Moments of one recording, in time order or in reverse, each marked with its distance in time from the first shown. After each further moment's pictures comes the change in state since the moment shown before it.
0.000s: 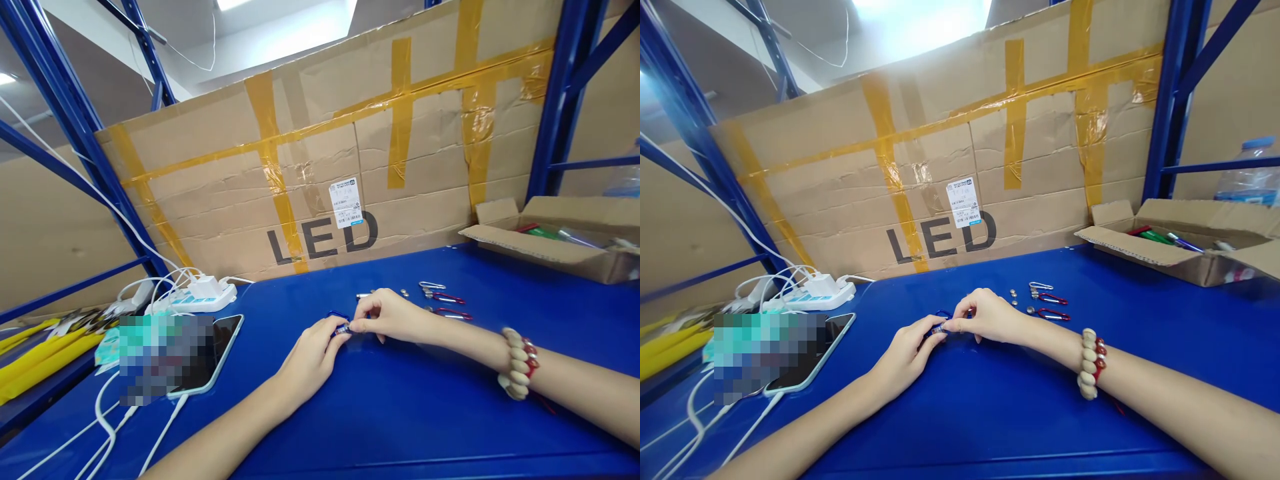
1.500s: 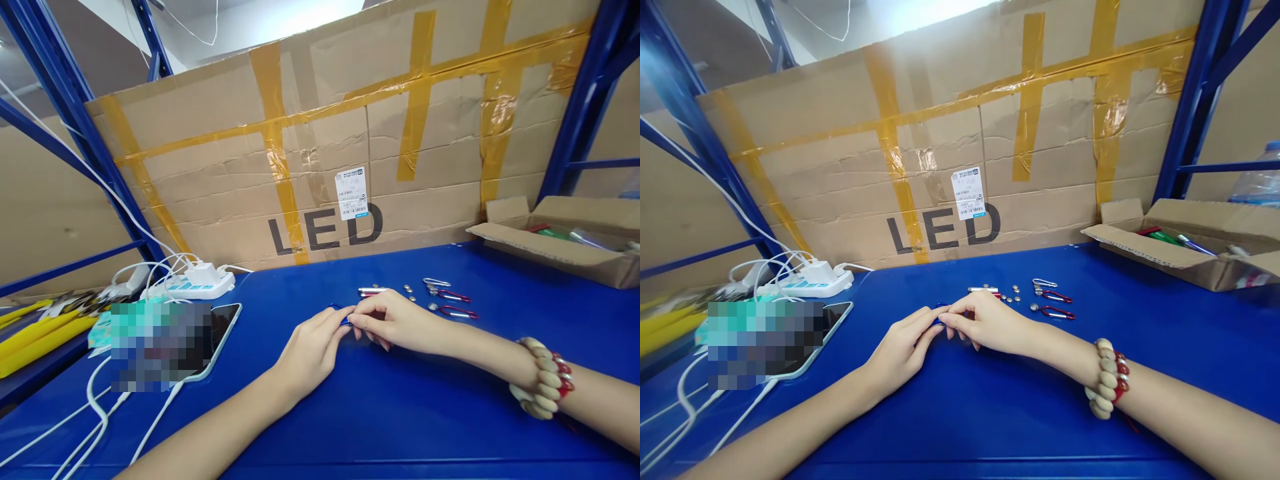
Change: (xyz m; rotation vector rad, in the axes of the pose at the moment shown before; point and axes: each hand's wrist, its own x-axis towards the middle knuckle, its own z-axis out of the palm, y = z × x) left_hand -0.004 -0.002 0.002 0.145 0.170 0.216; right_hand -0.008 -0.017 0.007 0.062 -0.074 -0.041
